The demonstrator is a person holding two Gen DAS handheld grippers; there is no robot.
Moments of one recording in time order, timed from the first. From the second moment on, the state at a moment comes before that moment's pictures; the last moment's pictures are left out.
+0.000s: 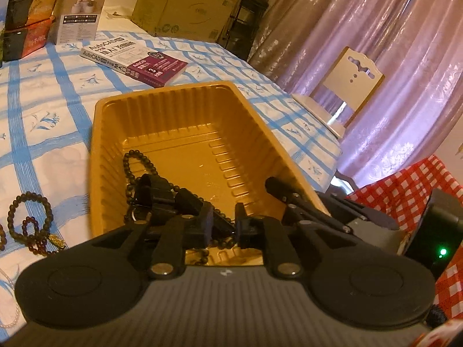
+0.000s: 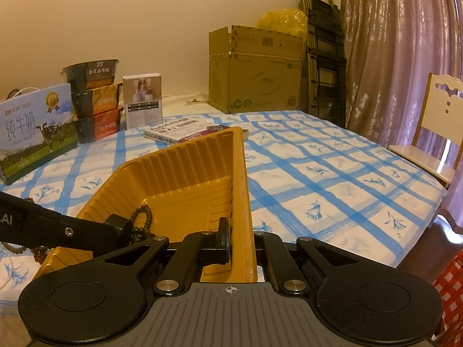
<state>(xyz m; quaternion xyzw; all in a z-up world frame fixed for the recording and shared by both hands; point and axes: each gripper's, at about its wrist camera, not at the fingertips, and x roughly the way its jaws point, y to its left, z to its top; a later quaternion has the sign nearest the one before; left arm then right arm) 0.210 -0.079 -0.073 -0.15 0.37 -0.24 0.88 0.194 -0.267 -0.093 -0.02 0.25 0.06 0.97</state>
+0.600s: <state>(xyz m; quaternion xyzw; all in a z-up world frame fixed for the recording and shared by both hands) 0.143 0.036 -0.074 -0.09 0.37 -0.06 0.92 0.194 -0.267 -0.093 -0.02 0.25 0.06 0.97</state>
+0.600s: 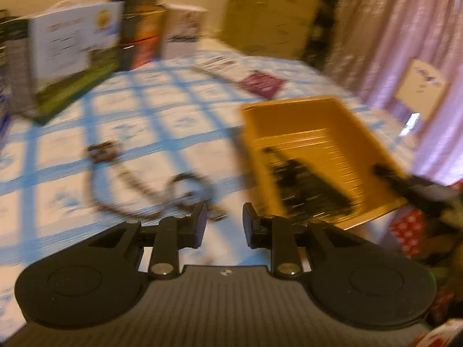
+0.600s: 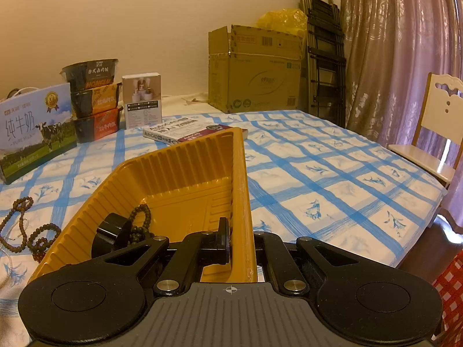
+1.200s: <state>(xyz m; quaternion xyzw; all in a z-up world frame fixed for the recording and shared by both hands) 0.135 0.050 -0.106 -0.02 0.39 -0.02 0.92 0.194 -0.267 -0.094 -0.02 0.25 0.06 0.97</state>
